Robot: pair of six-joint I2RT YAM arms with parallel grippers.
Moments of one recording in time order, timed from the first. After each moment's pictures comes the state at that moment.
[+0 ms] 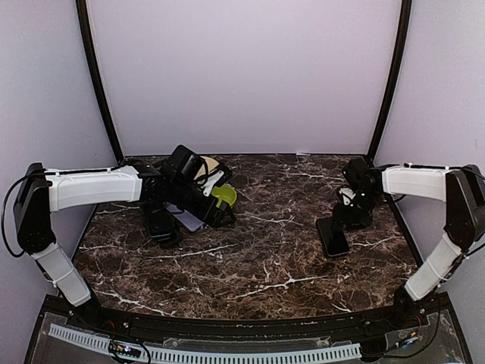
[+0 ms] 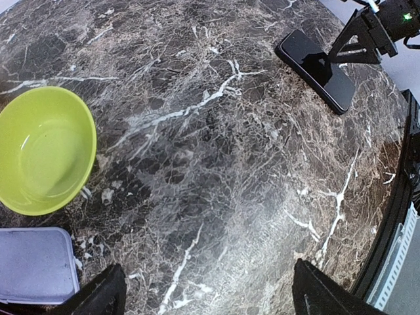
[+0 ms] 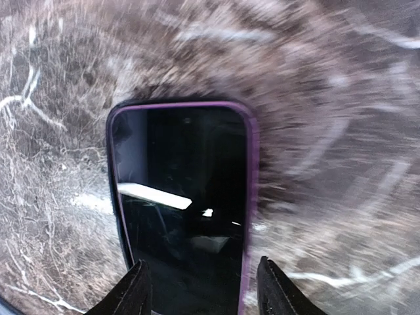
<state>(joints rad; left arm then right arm) -0.75 1.65 1.21 -0.43 0.24 -0.12 0.32 1.60 1.00 -0.74 -0.11 0.28</state>
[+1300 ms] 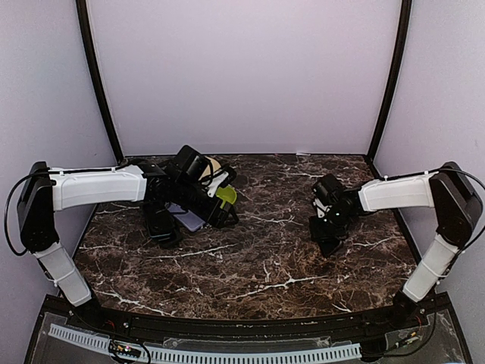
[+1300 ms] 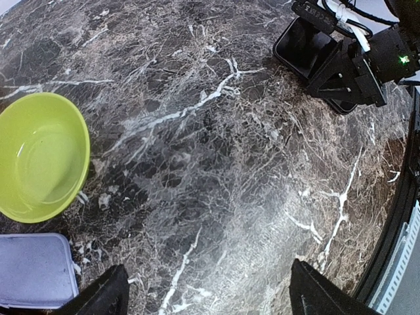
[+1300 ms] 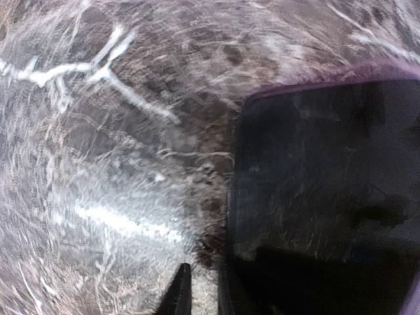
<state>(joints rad) -0.78 1.68 1.24 -0.45 0.22 -0.11 0.59 1.66 0.92 -0.52 0.00 0.46</state>
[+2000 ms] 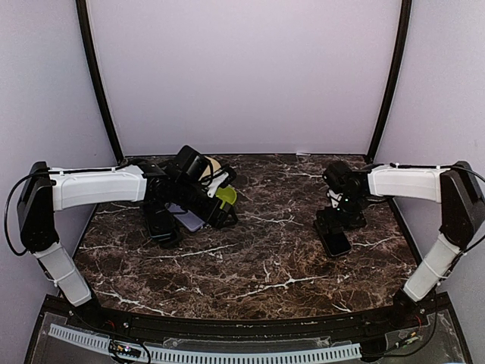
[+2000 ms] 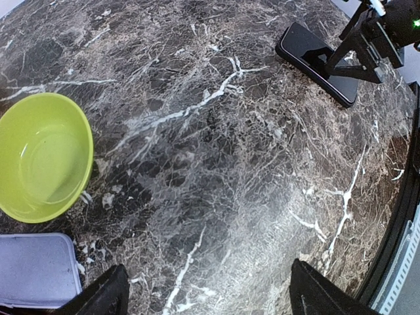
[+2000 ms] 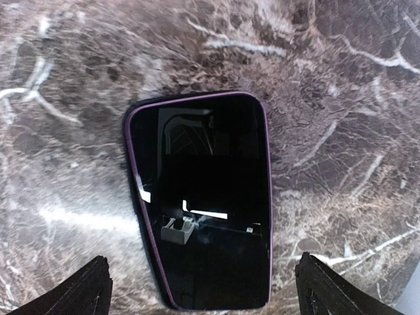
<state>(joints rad) -0.78 1.68 1.24 -0.45 0.21 -0.10 0.51 1.61 1.06 -0.82 0.13 0.38</state>
